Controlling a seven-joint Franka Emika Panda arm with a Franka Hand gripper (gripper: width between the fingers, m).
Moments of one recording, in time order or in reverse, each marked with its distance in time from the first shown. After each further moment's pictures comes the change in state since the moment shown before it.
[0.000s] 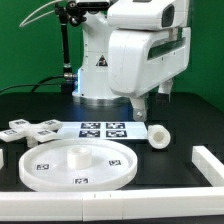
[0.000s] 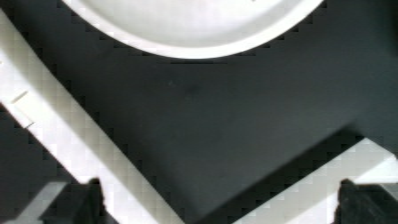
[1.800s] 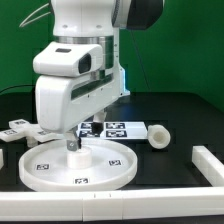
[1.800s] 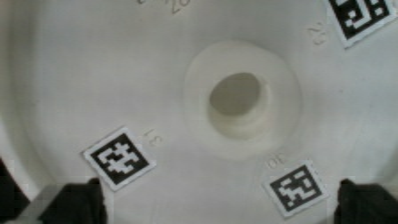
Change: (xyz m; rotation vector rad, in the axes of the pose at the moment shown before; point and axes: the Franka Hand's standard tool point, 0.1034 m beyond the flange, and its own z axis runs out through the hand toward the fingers) arm -0.109 0.012 0.068 -0.027 0.031 -0.089
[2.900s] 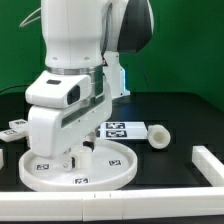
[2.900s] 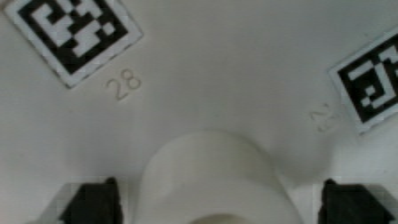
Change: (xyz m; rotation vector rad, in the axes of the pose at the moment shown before) arm -0.020 -0.012 0.042 0.045 -0.011 0.016
